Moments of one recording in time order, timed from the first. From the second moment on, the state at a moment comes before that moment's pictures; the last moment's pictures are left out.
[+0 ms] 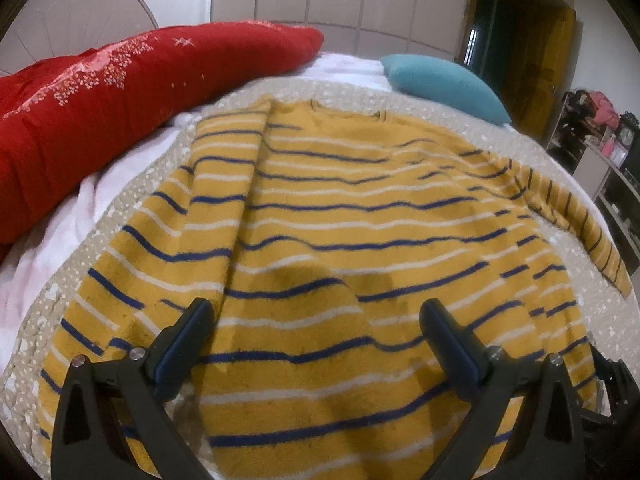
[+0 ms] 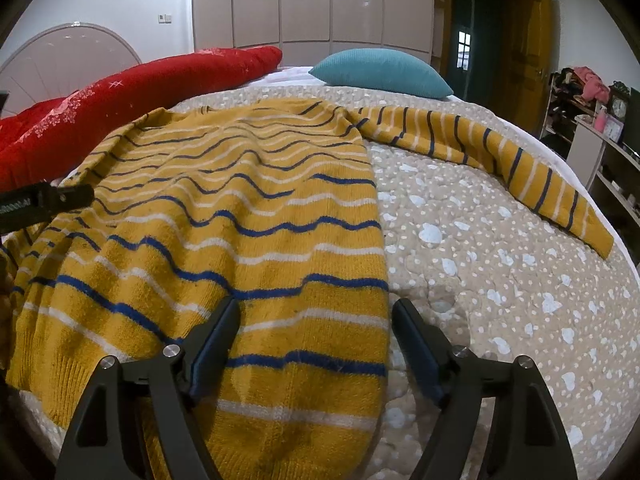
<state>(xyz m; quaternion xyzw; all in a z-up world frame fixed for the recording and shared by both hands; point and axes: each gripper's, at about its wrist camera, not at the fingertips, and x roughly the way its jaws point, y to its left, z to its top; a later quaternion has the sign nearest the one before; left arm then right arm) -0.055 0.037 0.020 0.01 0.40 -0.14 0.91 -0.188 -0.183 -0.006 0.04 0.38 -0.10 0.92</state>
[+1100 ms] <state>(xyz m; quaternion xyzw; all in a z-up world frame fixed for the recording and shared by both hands) -0.051 -0.009 0.002 0.14 0.42 -0.04 0.89 -0.204 -0.194 -0.012 0.08 0.33 -0.05 0.94</state>
